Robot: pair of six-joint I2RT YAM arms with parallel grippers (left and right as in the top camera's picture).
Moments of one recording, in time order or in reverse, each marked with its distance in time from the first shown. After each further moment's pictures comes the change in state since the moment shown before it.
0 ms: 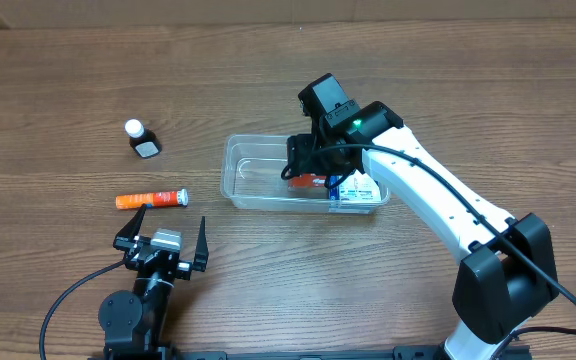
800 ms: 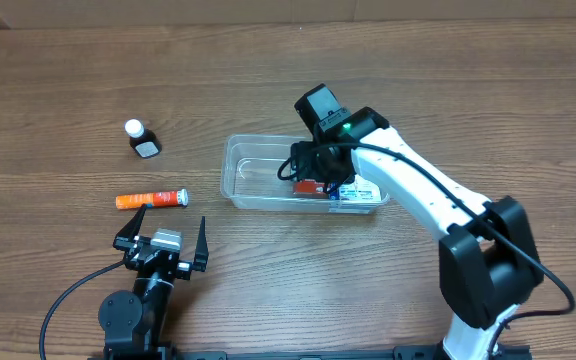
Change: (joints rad) left arm 0.000 0.000 0.000 0.000 0.000 0.000; right arm 0.000 0.083 -0.045 0.038 0.043 0.057
